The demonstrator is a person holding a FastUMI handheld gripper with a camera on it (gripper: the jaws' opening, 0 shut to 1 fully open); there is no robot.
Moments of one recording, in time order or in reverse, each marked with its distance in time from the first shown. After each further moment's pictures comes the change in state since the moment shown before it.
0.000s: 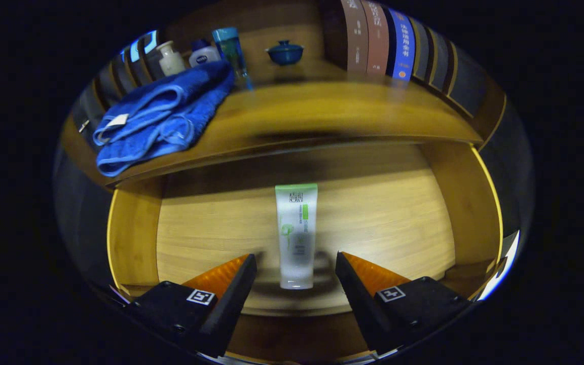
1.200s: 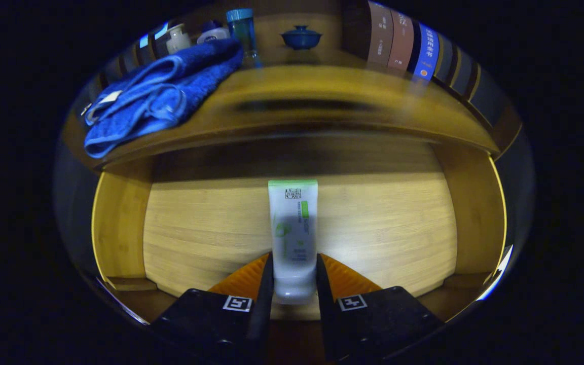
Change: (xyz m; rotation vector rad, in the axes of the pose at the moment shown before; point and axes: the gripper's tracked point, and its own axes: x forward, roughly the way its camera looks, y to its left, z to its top) arm -0.004 0.005 0.004 -0.085 -0.024 -0.005
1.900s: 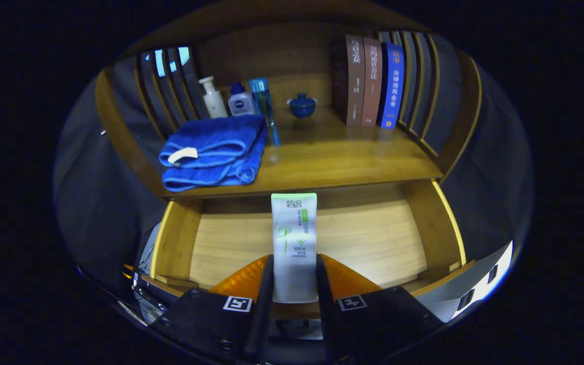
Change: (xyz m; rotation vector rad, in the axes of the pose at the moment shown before) arm -0.135 0.006 0.035 0.034 -0.274 0.041
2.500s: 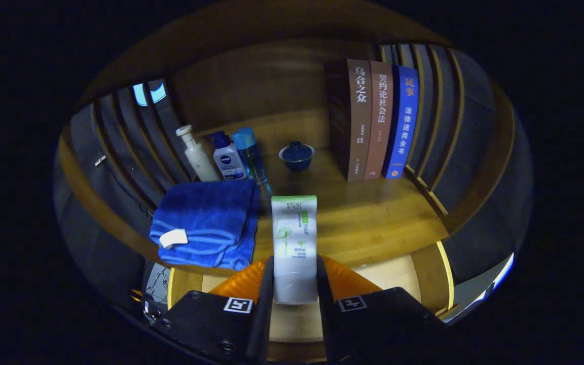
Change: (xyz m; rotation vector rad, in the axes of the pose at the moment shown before) arm 0.080 -0.008 0.126 0.048 -0.072 -0.006
